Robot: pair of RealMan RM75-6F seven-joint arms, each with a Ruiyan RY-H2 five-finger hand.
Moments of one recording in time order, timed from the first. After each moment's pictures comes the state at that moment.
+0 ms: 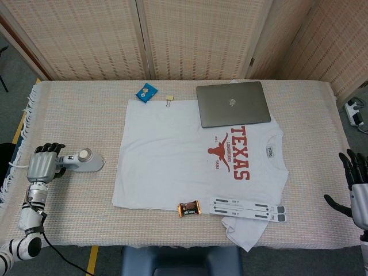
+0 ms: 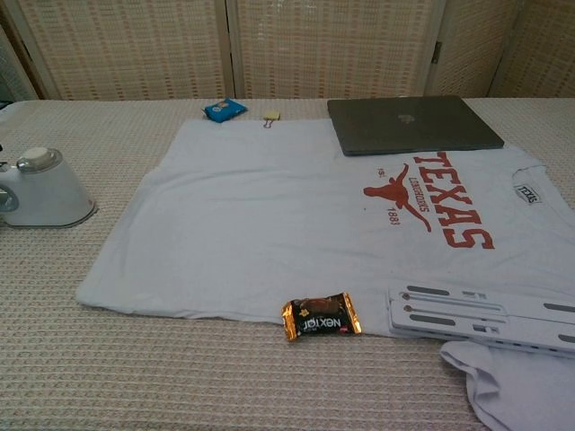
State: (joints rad) left arm -0.47 -1.48 -0.21 -1.05 1.15 1.04 0.21; right arm 0.02 -1.03 0.11 -1.72 -1.50 1.60 -0.12
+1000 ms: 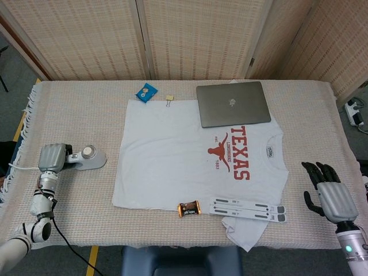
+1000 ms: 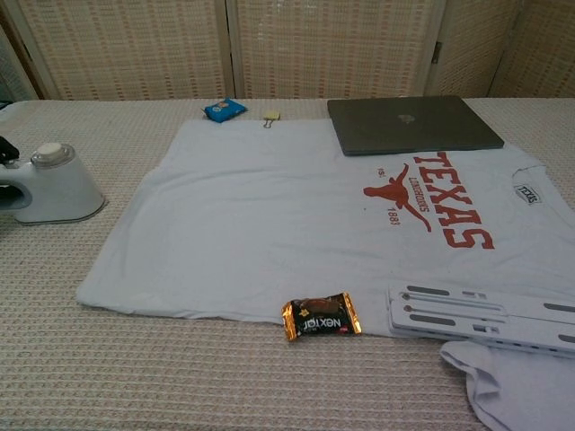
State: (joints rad) left arm -0.58 -1.66 -0.20 -0.68 1.23 0.94 -0.11; right arm 0.15 -0.99 0.07 -1.79 -1.43 1.23 -0.07
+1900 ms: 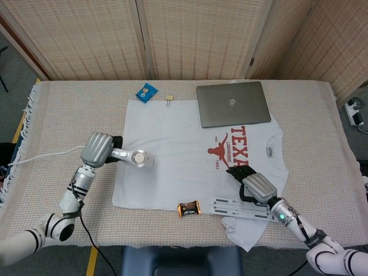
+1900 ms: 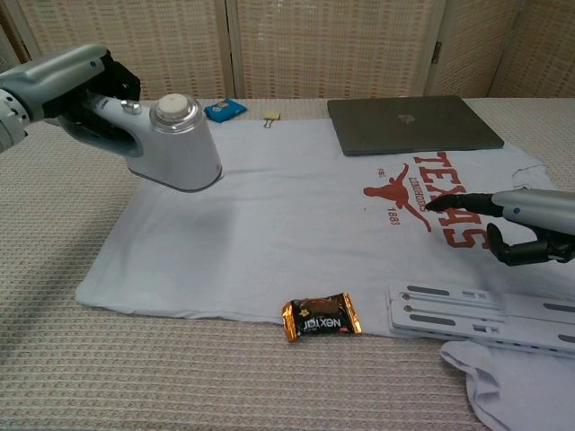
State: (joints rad) left arm -0.71 -1.56 -0.24 -1.17 1.39 1.11 -0.07; right arm 0.52 -1.37 0.02 -1.37 -1.61 0.89 0.22
